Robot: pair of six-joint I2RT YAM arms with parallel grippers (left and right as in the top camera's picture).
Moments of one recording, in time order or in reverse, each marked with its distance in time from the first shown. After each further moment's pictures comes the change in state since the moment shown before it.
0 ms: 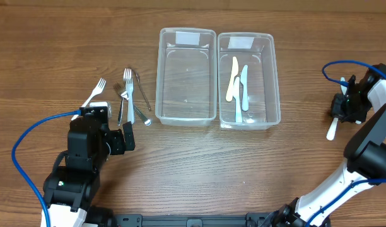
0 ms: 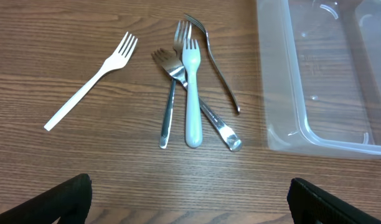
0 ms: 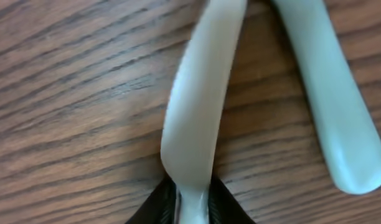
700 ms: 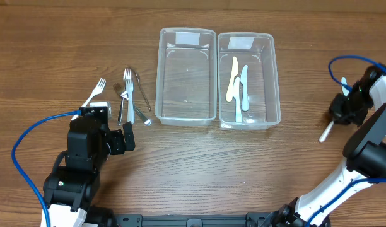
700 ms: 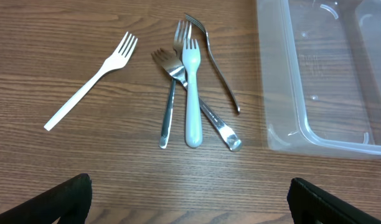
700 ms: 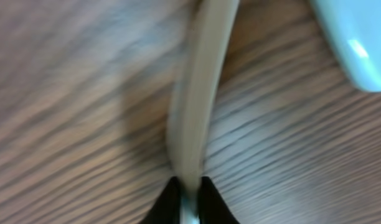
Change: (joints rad) left arm 0.000 0.000 0.000 0.000 0.000 0.000; right arm 0.017 0.006 0.090 -0.204 -0.025 0.263
